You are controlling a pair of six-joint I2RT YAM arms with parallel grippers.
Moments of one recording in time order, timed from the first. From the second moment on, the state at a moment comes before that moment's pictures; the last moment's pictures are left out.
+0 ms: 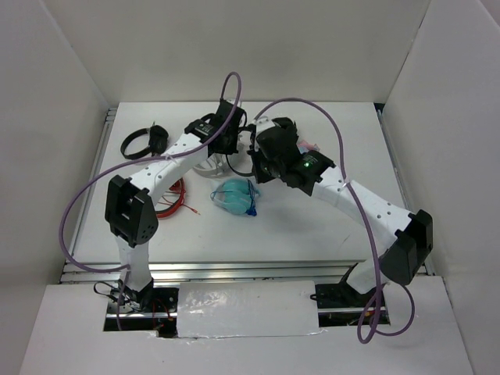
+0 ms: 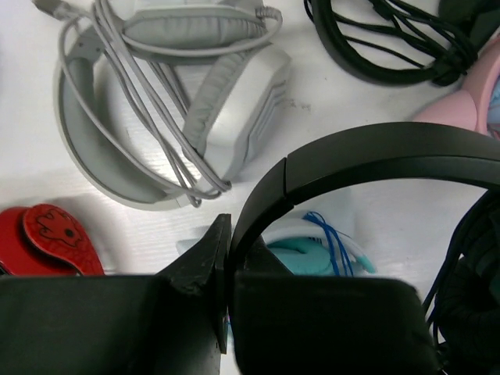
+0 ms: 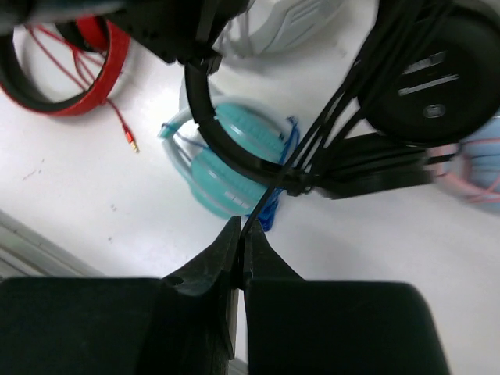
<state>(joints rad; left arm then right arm) -0.56 1.91 1.81 -0.73 -0.34 -0.33 0.78 1.48 1.45 -0.62 0.19 0.27</state>
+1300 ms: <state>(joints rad) -0.55 1.83 1.64 -0.55 -0.10 -0.43 0.81 0.99 0.76 -0.42 0.20 0.46</state>
